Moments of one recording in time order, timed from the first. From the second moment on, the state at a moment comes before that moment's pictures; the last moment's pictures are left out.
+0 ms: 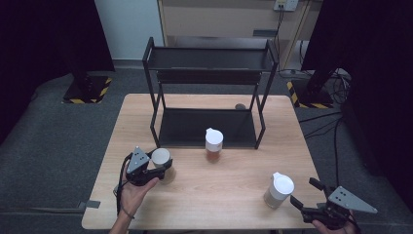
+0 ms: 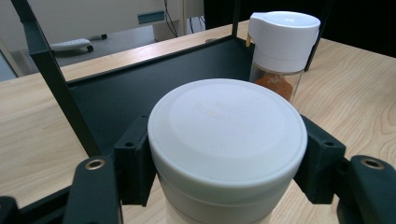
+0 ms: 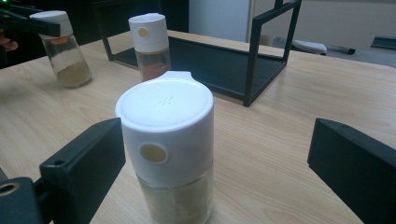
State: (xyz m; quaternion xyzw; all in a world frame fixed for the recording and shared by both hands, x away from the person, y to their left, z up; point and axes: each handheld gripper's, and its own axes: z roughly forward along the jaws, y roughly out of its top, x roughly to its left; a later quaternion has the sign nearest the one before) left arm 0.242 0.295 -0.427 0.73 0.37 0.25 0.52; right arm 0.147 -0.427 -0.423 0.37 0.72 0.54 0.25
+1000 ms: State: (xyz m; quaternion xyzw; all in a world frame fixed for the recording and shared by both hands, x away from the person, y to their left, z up) left arm 0.263 0.288 -0.390 0.73 0.37 0.24 0.52; right arm 0.147 -0.427 -0.423 0.37 0.72 0.54 0.24
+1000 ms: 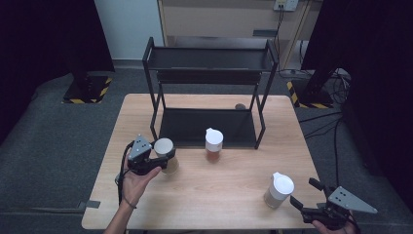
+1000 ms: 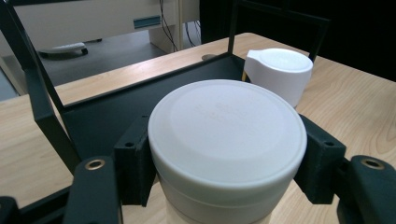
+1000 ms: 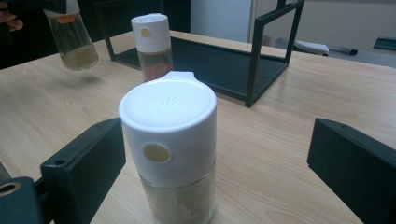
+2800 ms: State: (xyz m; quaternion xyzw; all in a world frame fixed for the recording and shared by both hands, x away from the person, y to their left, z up) left arm 0.356 0.248 -0.360 0.70 0.41 0.28 0.51; right arm 0.149 -0.429 -0.424 0.37 0.72 0.54 0.24
